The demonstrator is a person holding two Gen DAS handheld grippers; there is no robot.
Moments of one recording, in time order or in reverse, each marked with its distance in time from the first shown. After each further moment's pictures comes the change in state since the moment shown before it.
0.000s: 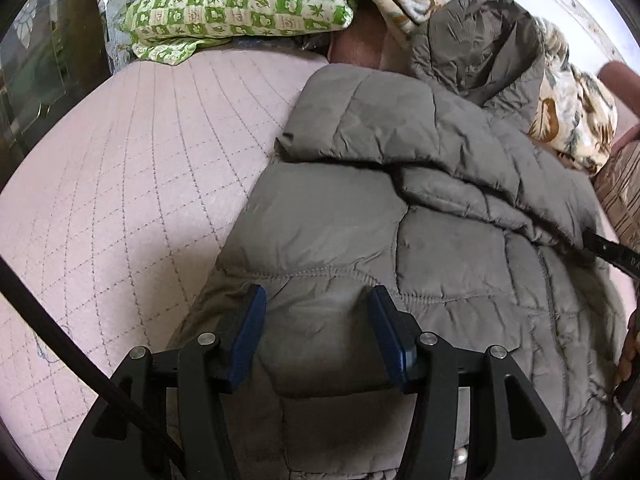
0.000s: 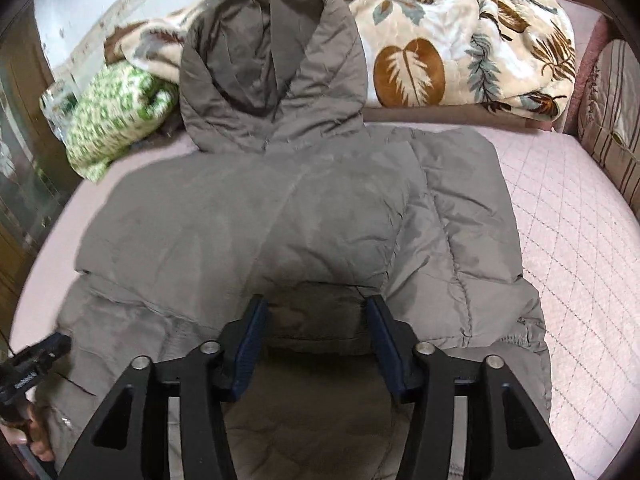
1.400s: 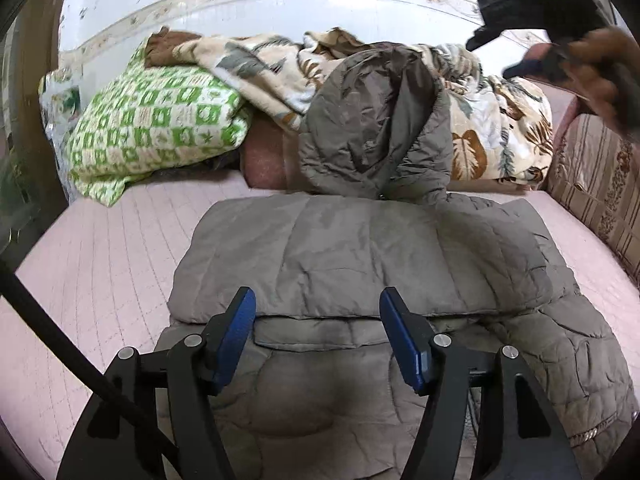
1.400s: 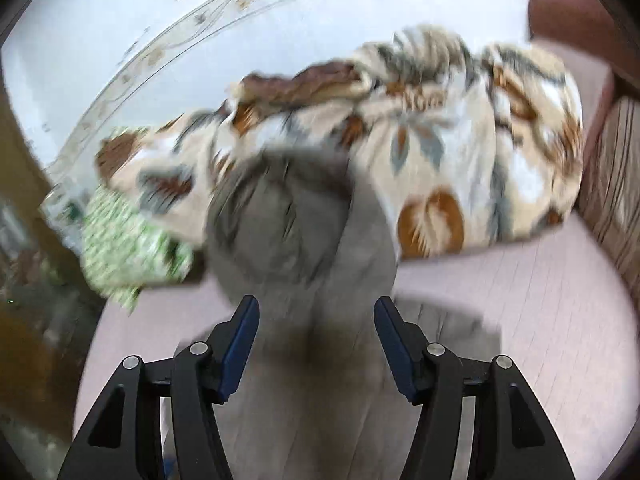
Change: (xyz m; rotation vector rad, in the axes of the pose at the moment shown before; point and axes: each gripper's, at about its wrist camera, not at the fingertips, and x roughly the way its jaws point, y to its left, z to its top) left arm -0.029 -0.099 0.058 0.205 -0.304 -0.089; right arm -0.064 0.028 0.218 0.147 -0.162 0.014
